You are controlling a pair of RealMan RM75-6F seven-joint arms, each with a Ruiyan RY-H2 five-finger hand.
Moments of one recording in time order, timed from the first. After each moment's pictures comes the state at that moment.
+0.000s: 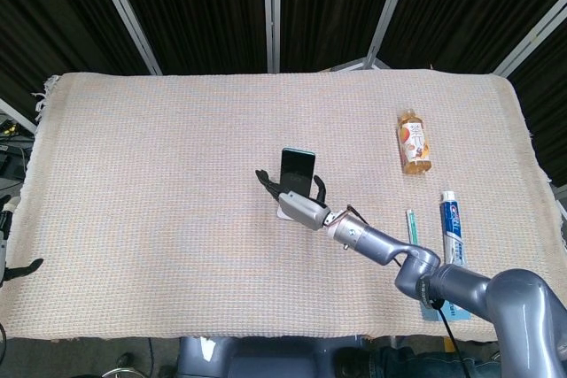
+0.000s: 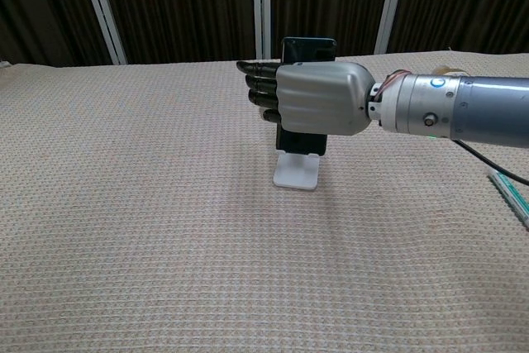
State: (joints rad) left arm -0.10 -1.12 -0.10 -1.63 1.24 1.37 0.12; right arm 0.99 -1.63 0.11 -1.07 -1.82 0.88 -1.27
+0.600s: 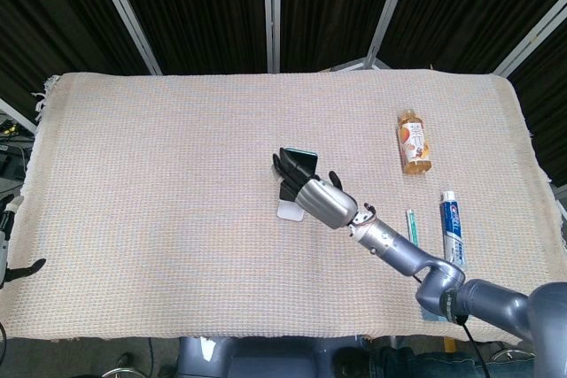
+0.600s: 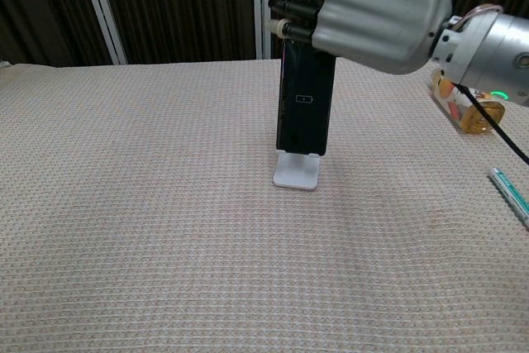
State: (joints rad) left arm -0.09 -1.10 -0.09 -1.65 1.28 1.39 0.09; right arm 0.85 -1.51 0.15 -1.26 -1.77 1.20 -1.06
